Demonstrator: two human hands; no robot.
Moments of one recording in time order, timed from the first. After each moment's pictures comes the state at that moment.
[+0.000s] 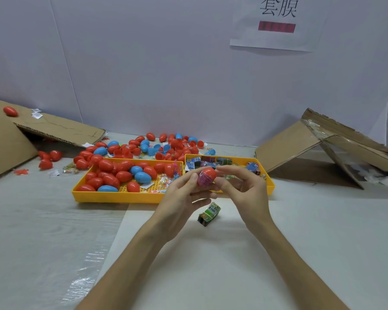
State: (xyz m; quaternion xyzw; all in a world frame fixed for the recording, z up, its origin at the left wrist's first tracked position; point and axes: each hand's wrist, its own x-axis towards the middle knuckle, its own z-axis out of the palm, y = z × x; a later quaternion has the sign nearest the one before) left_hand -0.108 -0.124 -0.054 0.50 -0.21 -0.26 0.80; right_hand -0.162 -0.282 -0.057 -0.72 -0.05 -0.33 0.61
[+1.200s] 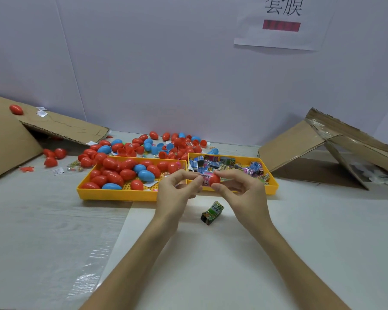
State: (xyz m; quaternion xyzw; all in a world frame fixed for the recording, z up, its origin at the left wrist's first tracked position) left_hand -0.096 -0.125 -0.067 0.65 -0.16 -0.04 0.75; right_hand -0.161 -0.278 -0.063 -0.77 -0.05 -0.33 0.54
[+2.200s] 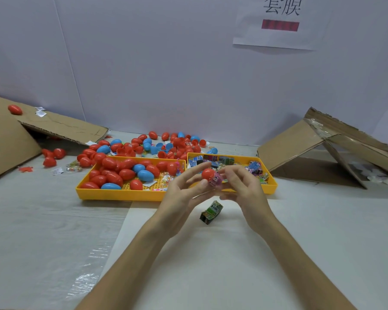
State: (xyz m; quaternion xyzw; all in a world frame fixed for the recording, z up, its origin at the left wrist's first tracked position) left_hand -0.101 -0.124 -0.060 0.46 -0.24 -0.25 0.82; right_hand -0.158 -0.285 -0.058 -0.71 0.02 -0.22 0.67
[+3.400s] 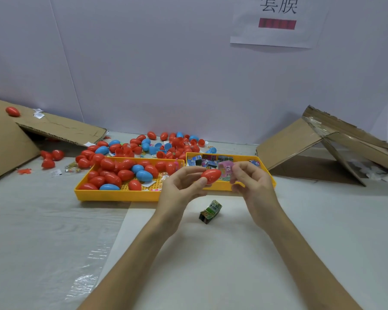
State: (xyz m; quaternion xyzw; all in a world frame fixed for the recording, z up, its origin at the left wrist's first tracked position) left_hand -0.098 -0.127 -0.065 0.56 -0.24 -0.12 0.79; right_hand -0.157 -0.304 -0.055 -0.66 0.01 -0.25 0.71
